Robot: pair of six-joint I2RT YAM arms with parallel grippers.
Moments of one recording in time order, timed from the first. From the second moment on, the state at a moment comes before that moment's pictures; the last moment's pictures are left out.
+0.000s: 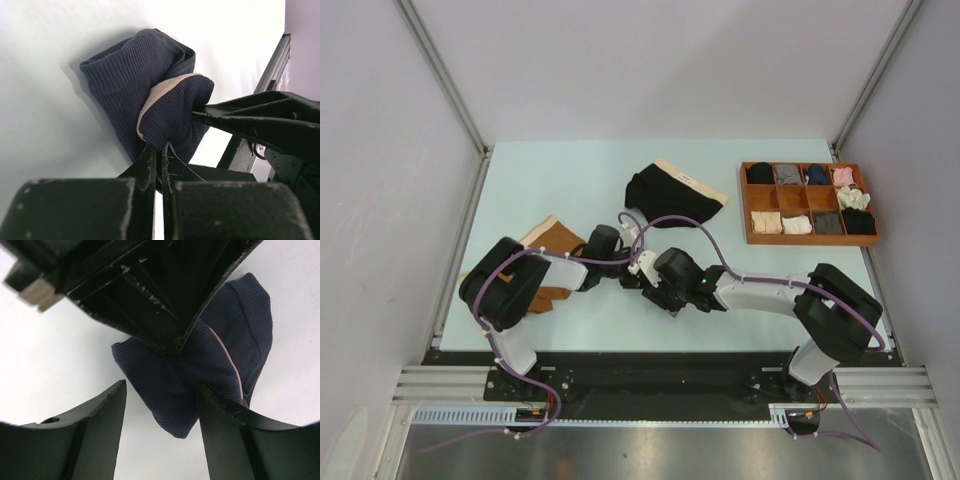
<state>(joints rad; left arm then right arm) -0.57 1.78 0.69 0.38 0.66 -0.61 0.96 1.58 0.83 -0.15 0.07 -0.16</state>
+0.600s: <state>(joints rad) -0.51 1.69 0.68 0.27 0.65 -0.62 0.95 1.69 1.00 -0.34 0.04 -0.19</state>
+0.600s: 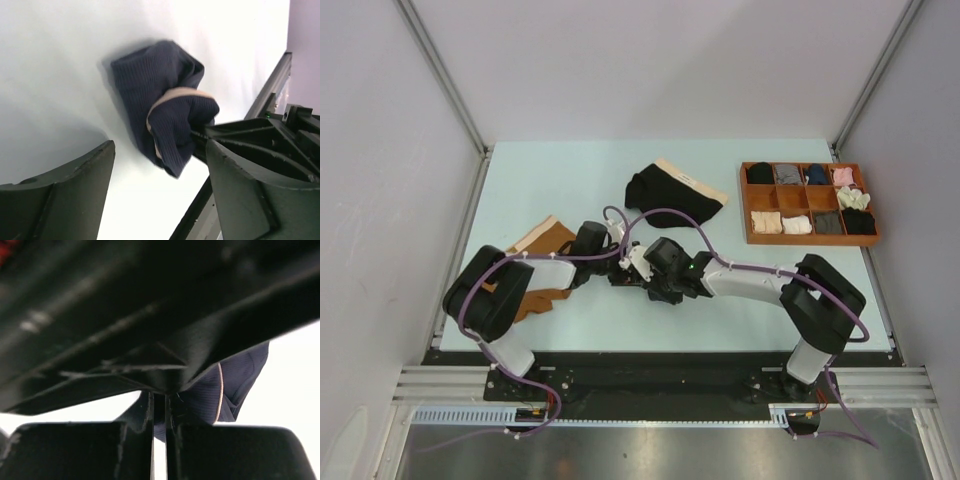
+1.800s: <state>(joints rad) -0.55 1.57 0.34 0.72 0.59 -0.65 0.90 1.72 1.07 -0.39 -0.46 -0.13</state>
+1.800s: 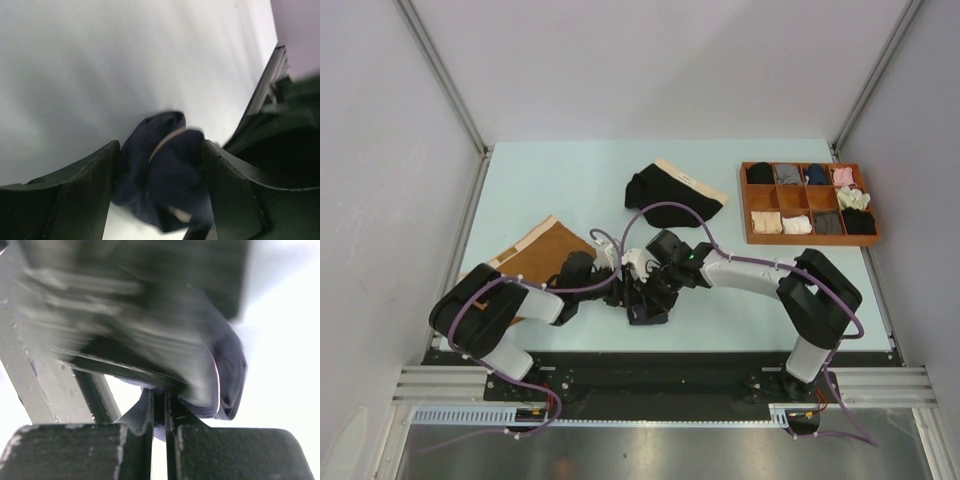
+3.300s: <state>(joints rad) -0.62 1.21 0.17 0.49 0.38 -0.99 0.98 1.70 1.02 -0.36 -0.24 0.01</state>
